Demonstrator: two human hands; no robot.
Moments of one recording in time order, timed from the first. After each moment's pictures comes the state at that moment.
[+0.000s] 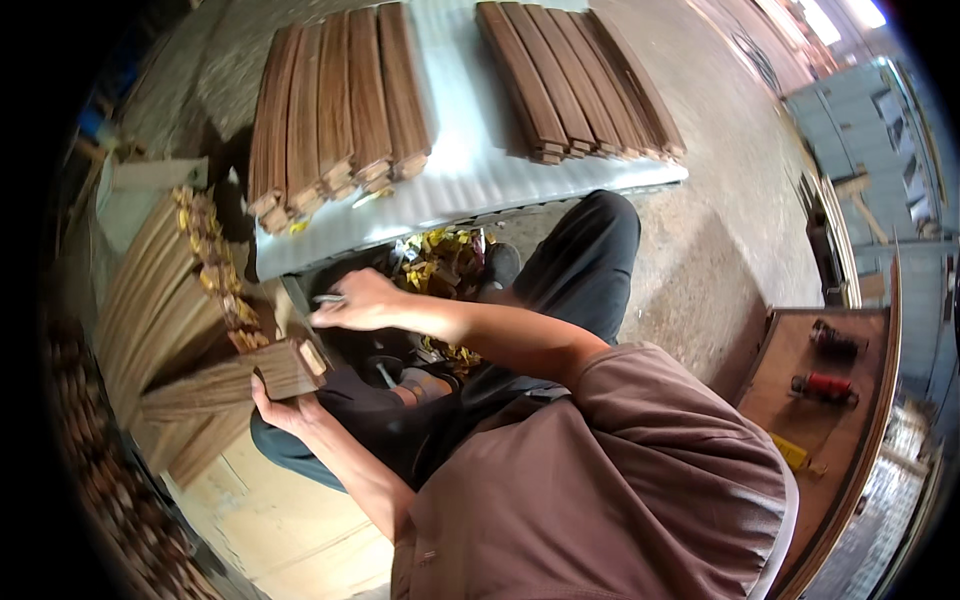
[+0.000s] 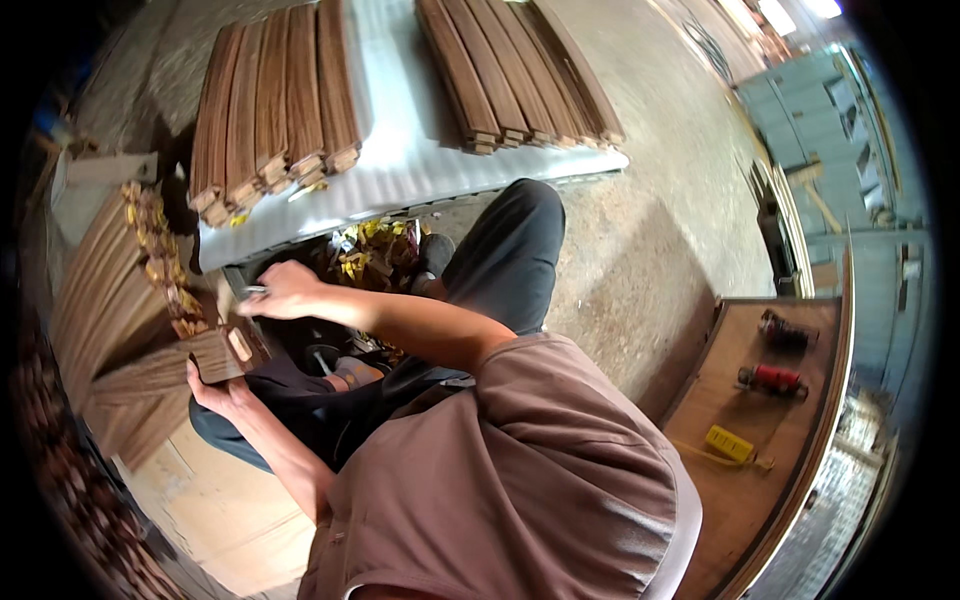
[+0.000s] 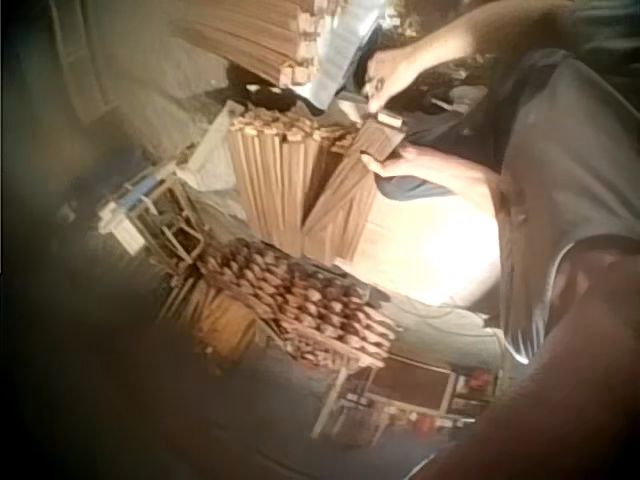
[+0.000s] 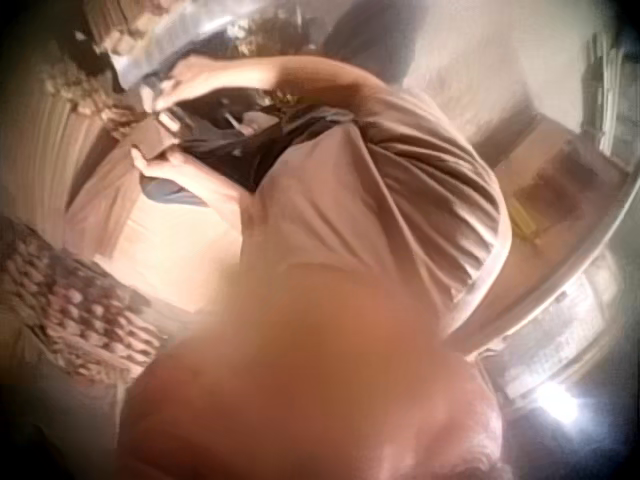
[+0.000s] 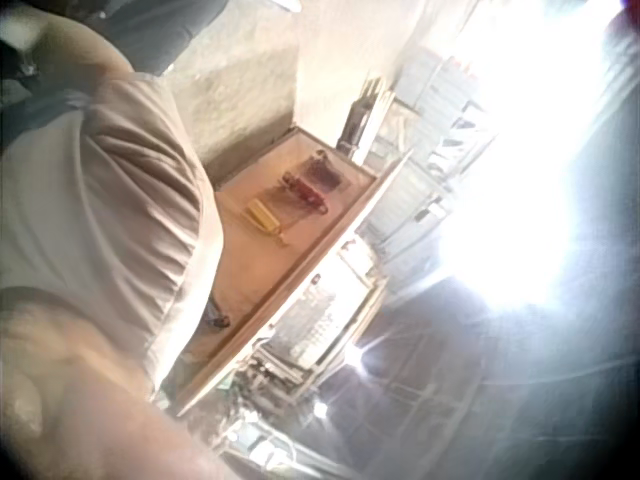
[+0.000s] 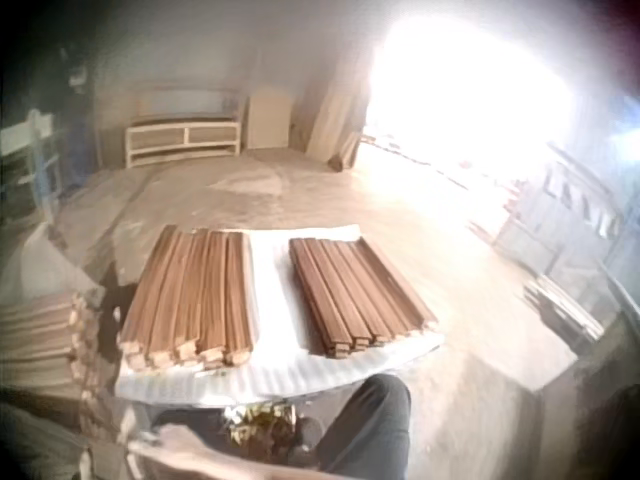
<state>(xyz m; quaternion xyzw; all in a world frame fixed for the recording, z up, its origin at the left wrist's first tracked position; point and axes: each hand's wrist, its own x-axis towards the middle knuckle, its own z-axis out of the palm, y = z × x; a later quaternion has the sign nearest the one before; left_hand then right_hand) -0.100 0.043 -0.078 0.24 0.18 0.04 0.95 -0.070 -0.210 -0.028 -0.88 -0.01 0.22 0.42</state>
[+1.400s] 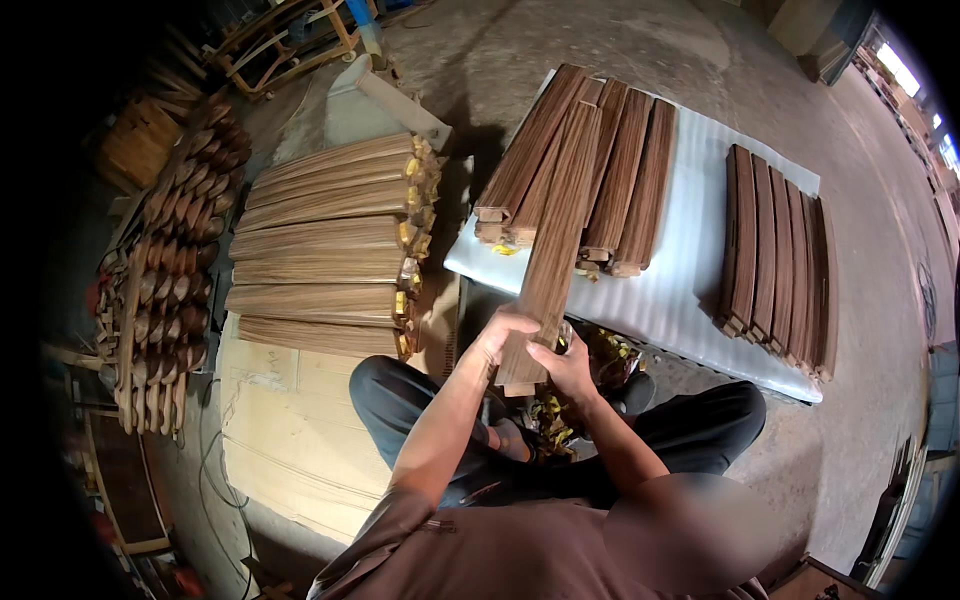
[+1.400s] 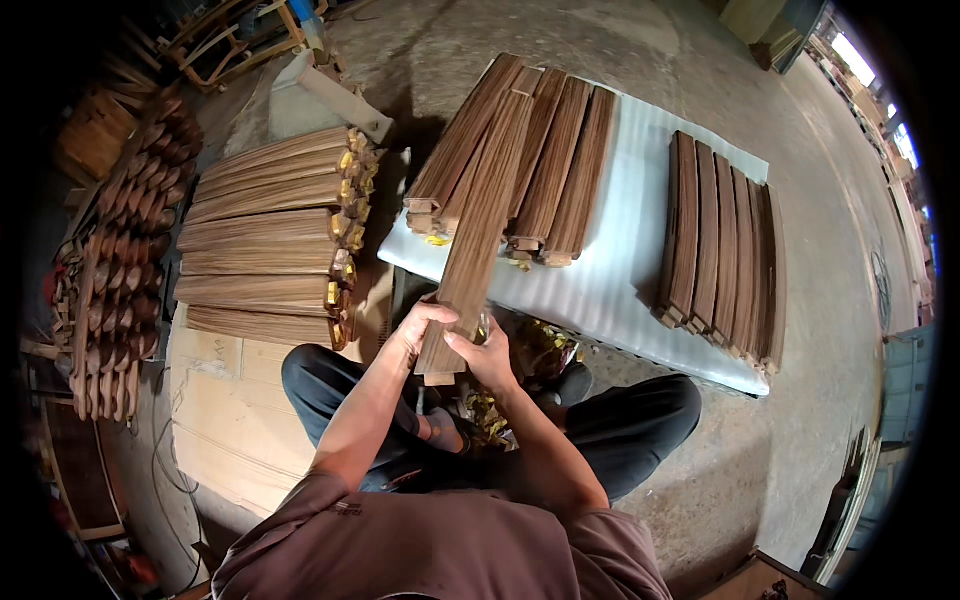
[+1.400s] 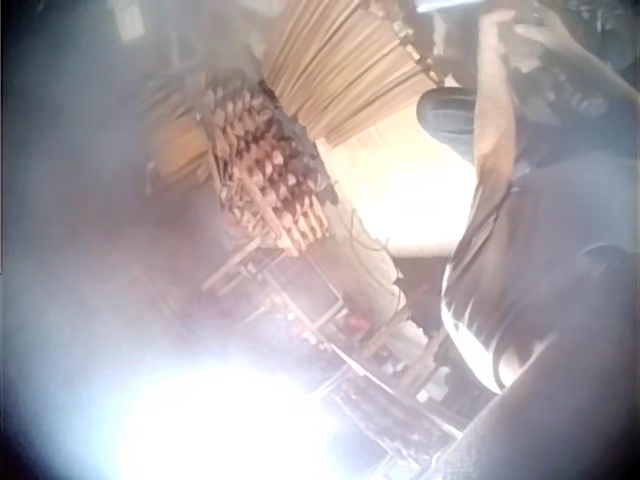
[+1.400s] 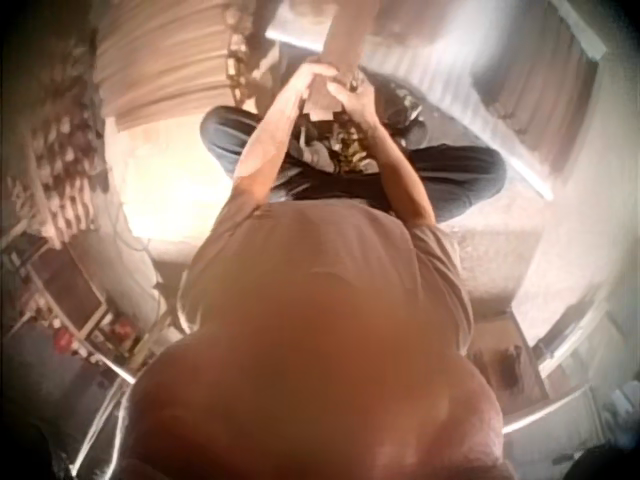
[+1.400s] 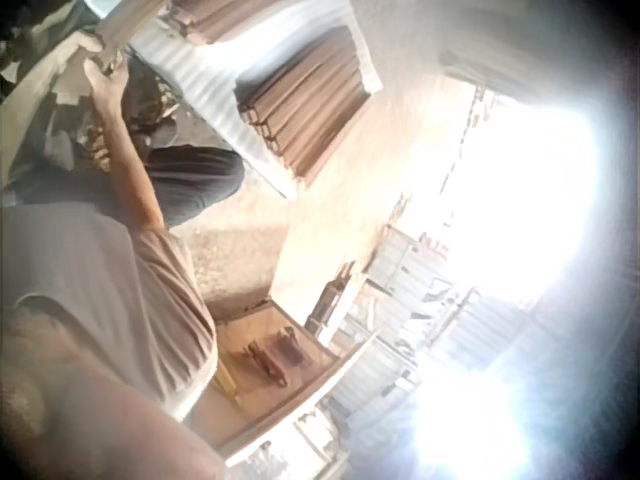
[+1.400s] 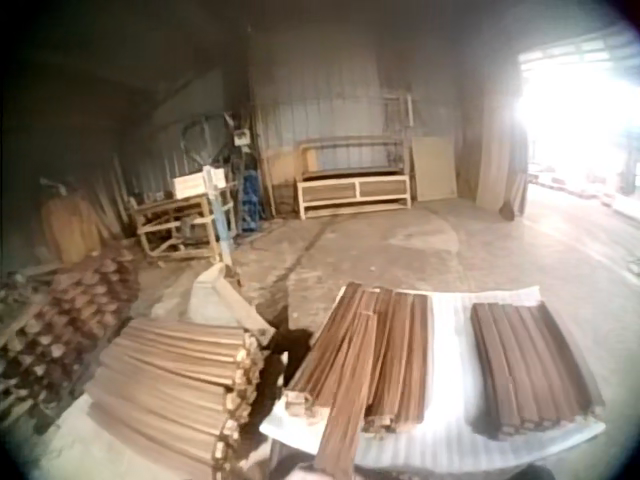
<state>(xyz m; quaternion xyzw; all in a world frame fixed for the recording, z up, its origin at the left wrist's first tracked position) -0.020 -0.095 -0.058 0.41 0.07 -0.36 0.83 -0.093 -0.247 -0.069 -0.57 0.06 0.05 0.82</state>
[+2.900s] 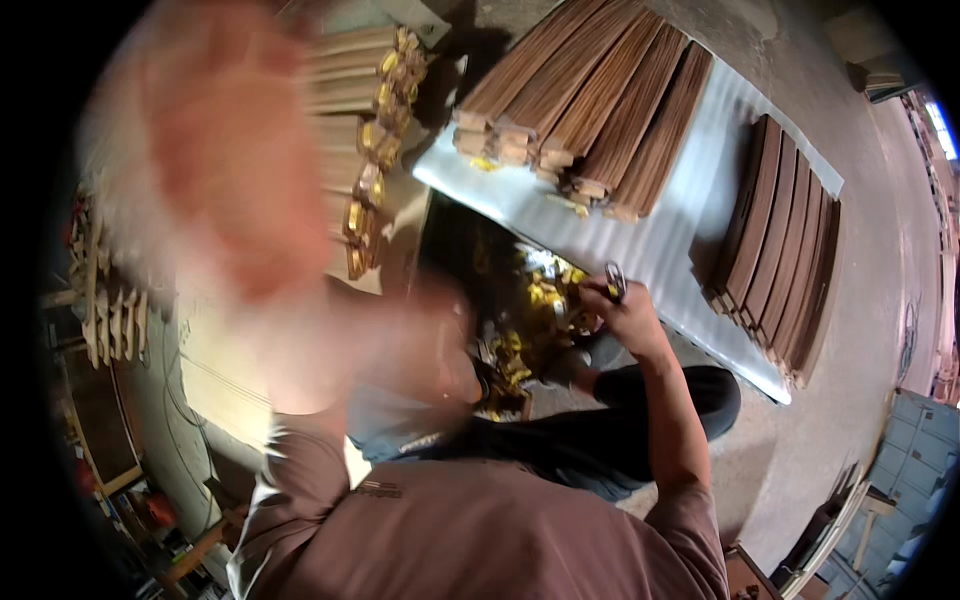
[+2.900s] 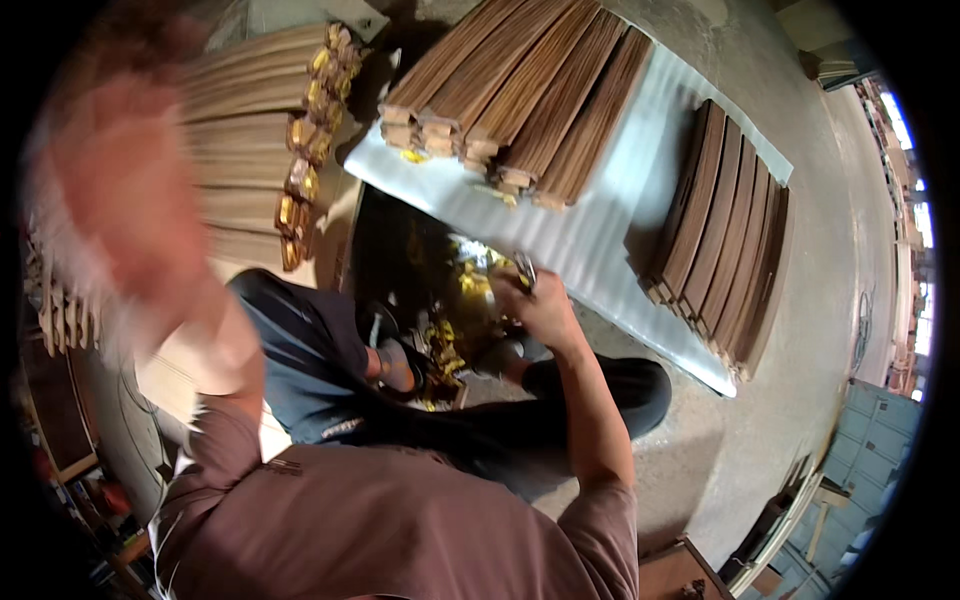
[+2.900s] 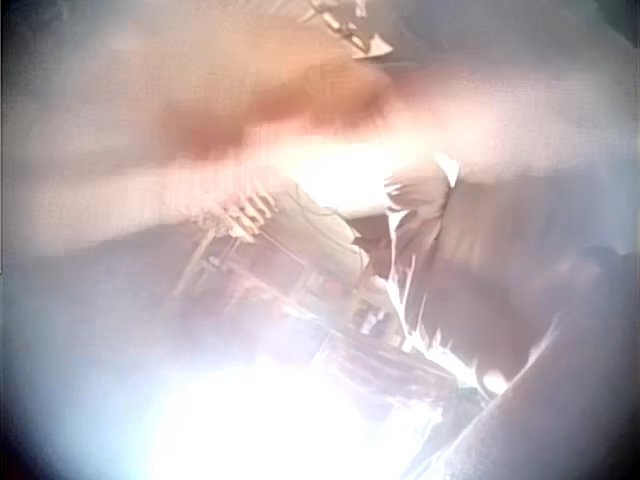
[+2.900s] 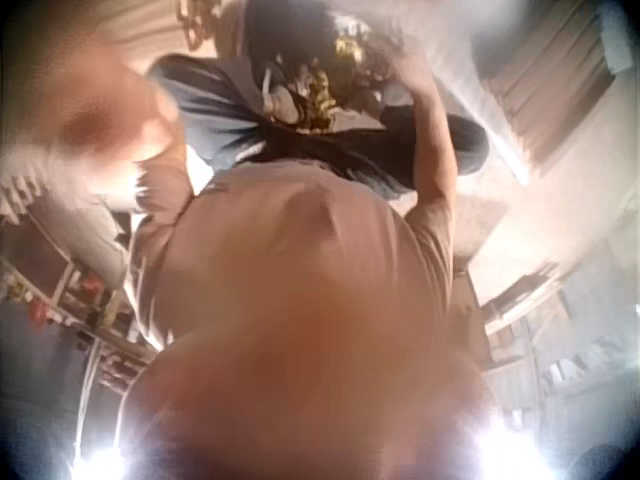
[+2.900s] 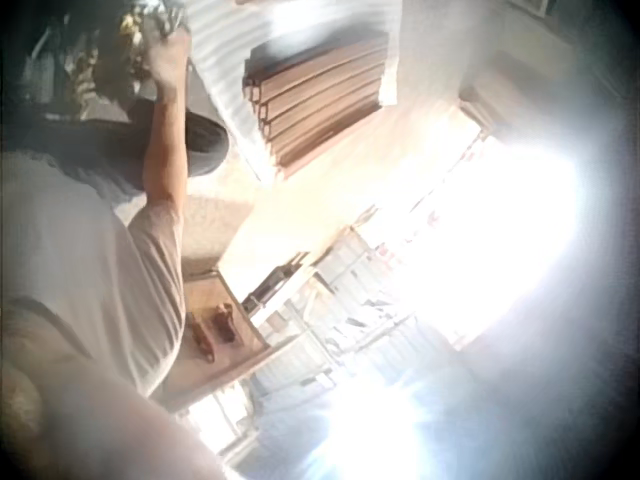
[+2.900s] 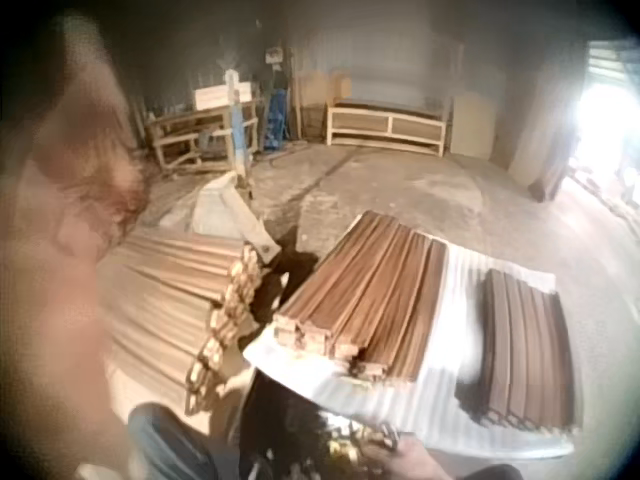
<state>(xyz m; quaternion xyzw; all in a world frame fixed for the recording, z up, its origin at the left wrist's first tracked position) -0.009 -0.090 0.215 0.64 -0.44 0.32 0.55 -0.067 -0.381 -0.011 -0.76 0.05 0.24 0.60</state>
